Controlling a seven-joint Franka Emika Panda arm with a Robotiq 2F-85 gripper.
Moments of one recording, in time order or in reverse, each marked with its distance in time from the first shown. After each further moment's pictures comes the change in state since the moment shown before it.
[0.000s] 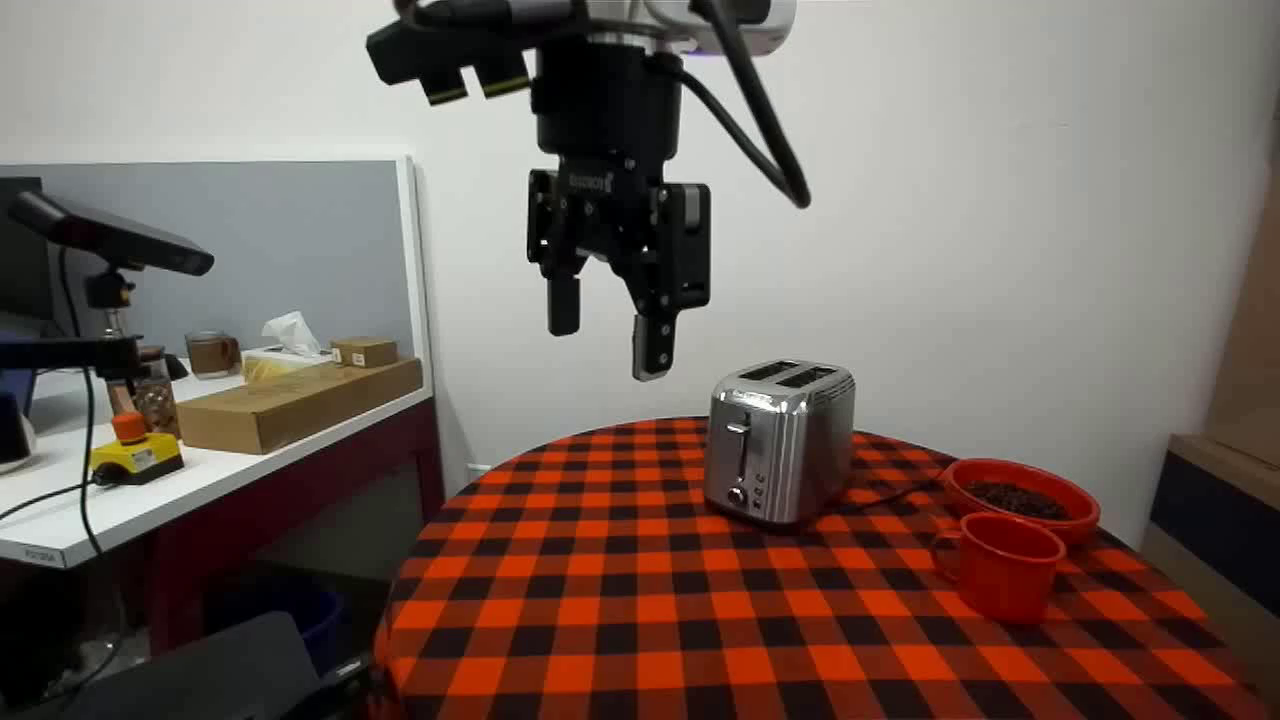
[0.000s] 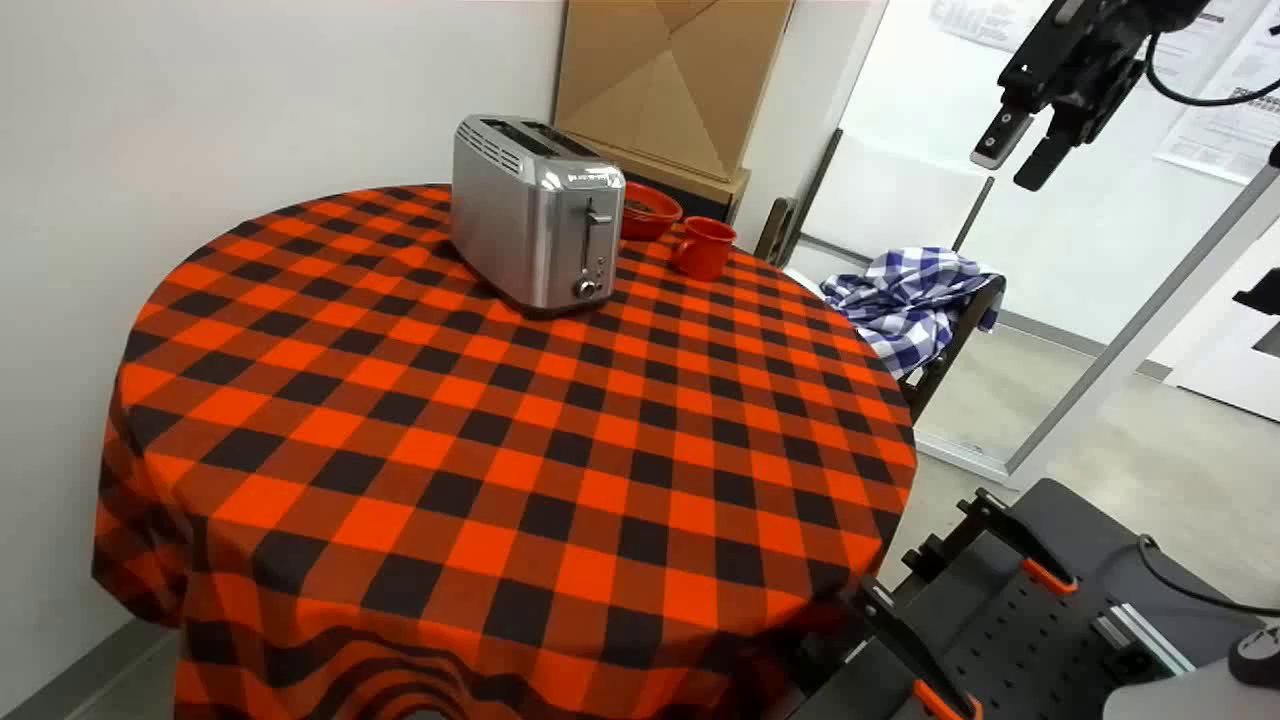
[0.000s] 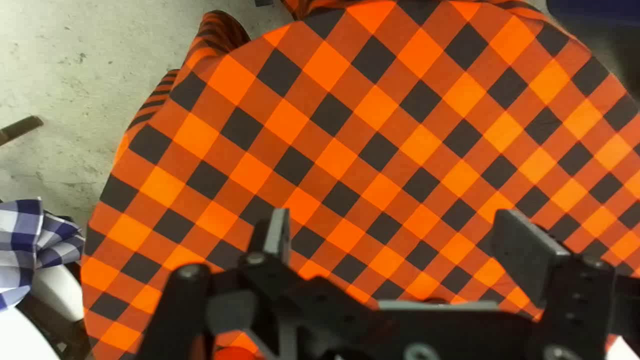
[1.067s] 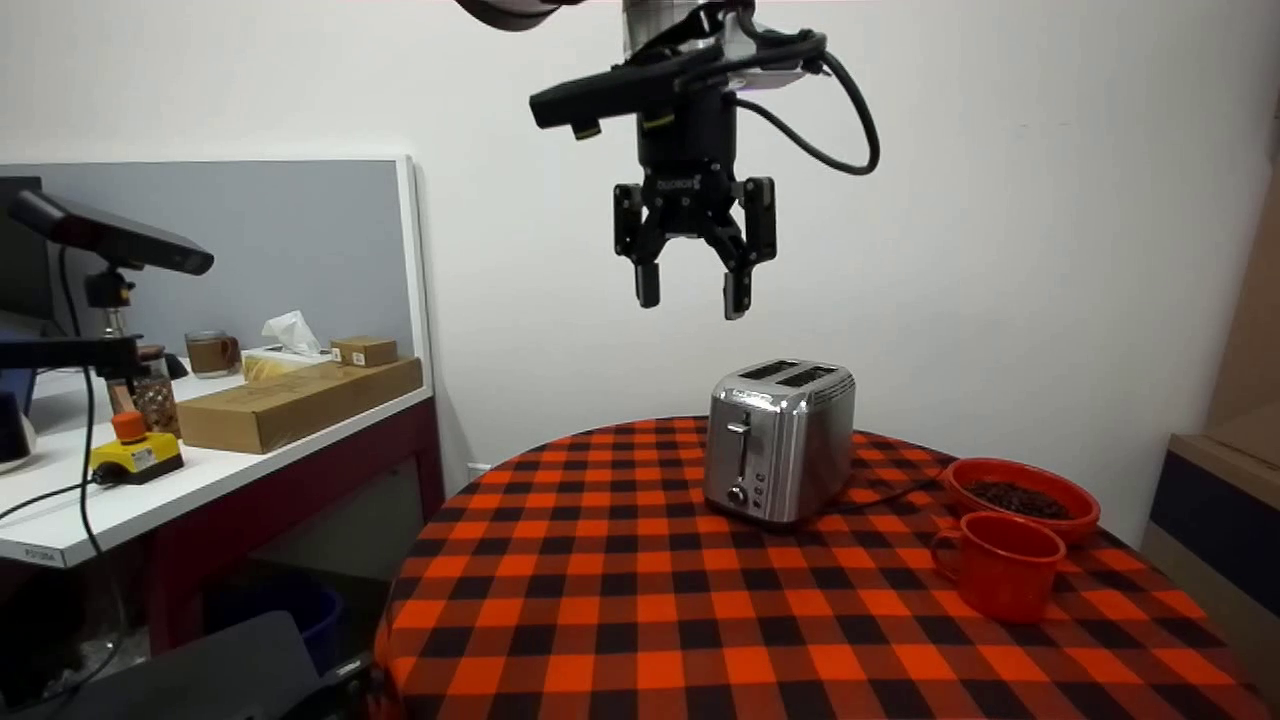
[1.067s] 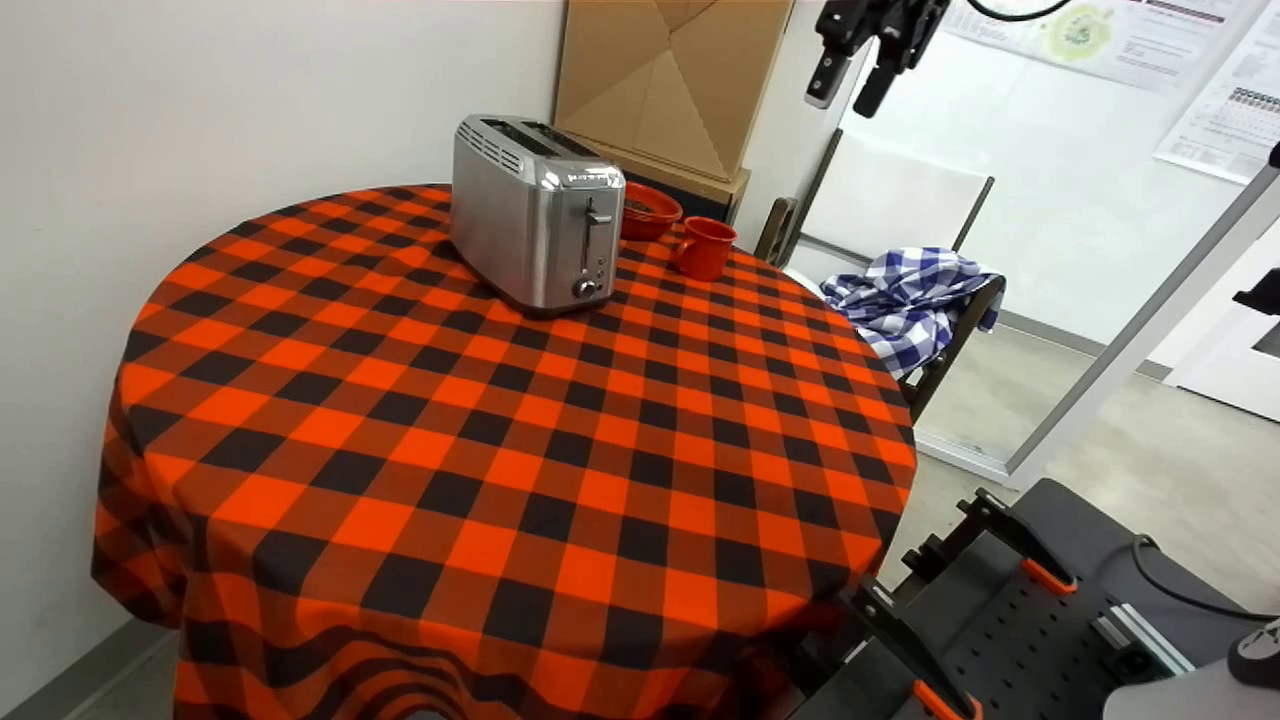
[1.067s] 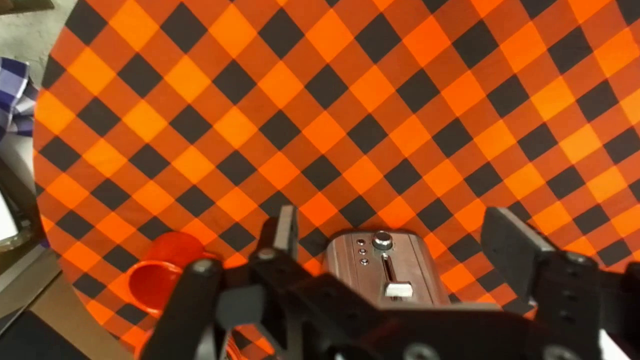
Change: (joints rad) arm 0.089 0.386 0.133 0.310 -0.004 0.138 -0.001
